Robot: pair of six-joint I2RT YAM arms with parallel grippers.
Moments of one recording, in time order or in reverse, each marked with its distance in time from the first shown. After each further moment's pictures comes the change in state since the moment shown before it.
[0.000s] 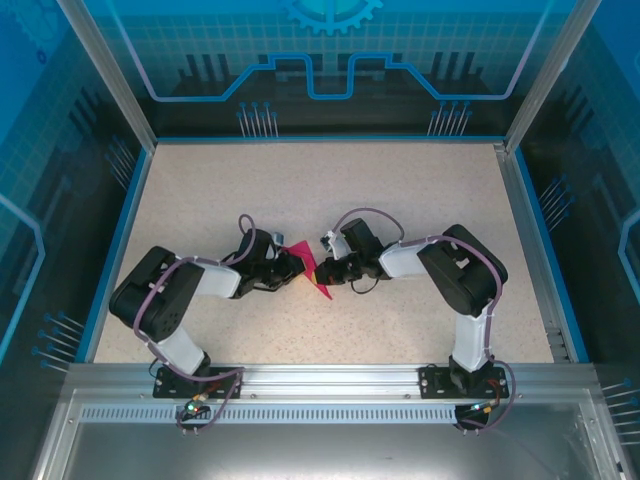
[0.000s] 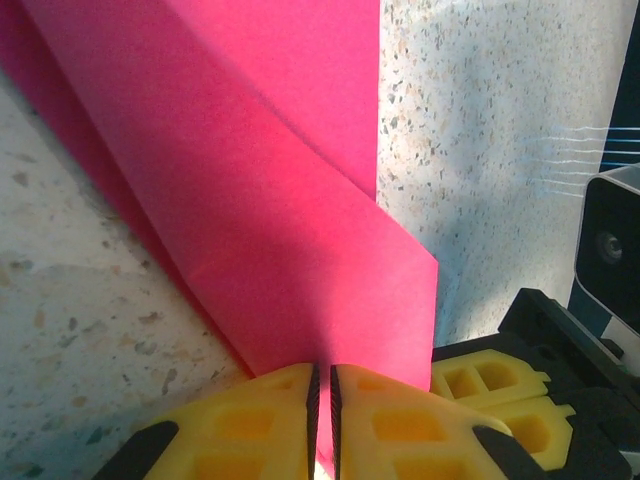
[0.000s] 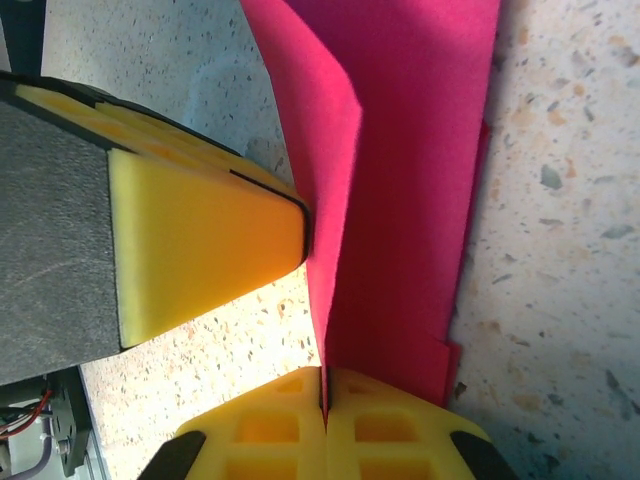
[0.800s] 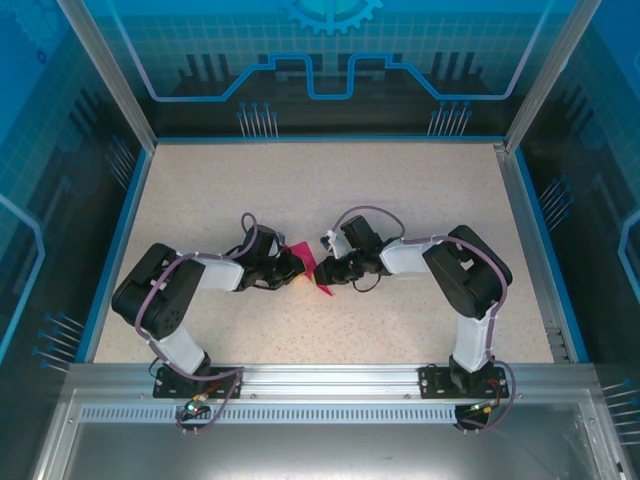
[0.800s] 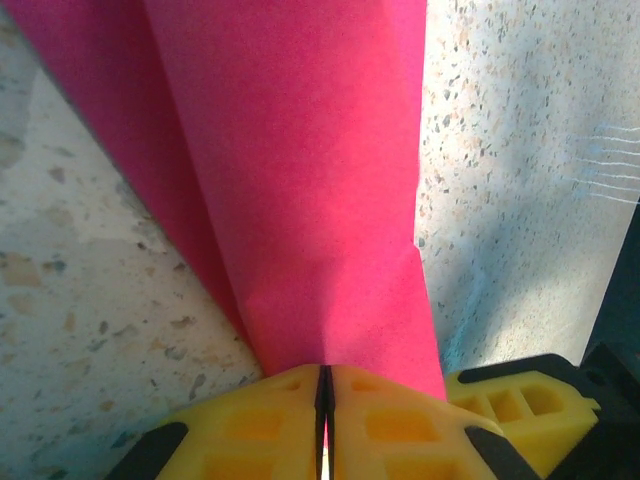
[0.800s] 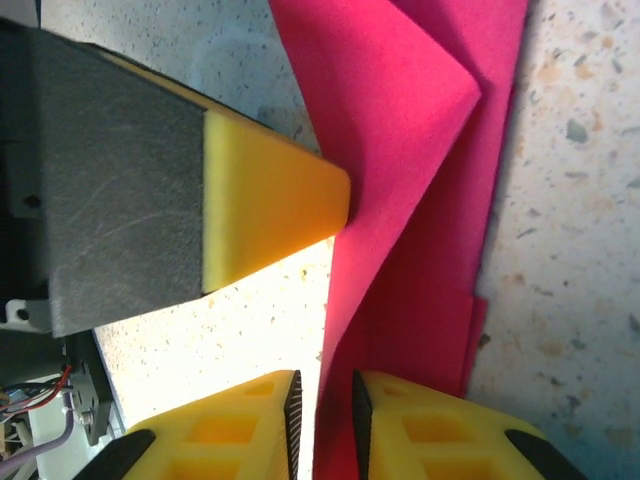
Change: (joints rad) left arm -0.002 0.017 0.075 -0.164 -0.011 0.003; right arm -0.005 -0.040 0.034 -0.141 -0.029 -0.023
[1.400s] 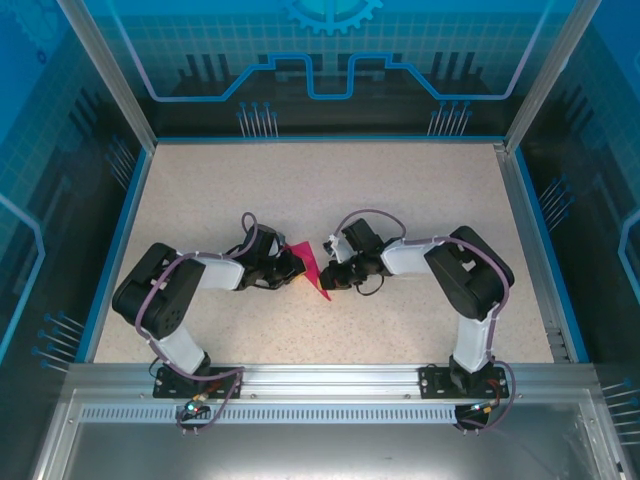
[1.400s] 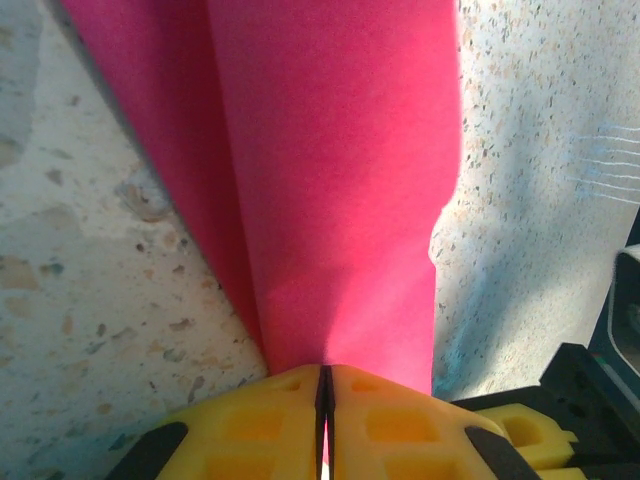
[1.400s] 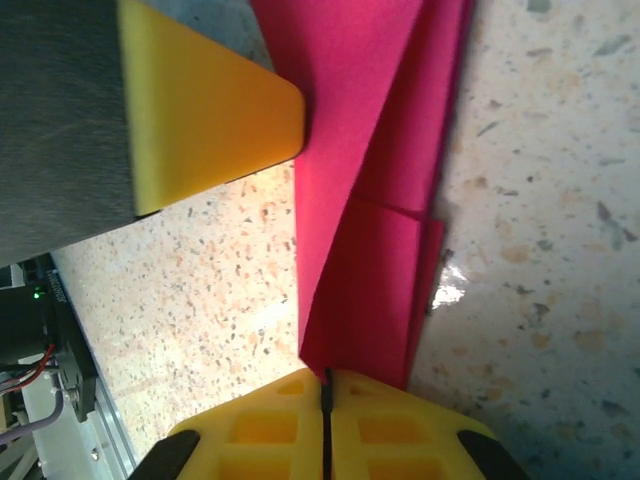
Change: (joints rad) left arm 0.000 0.002 0.008 -0.015 0.000 0.000; right arm 0.000 0.003 -0.006 -0.083 0.007 -0.023
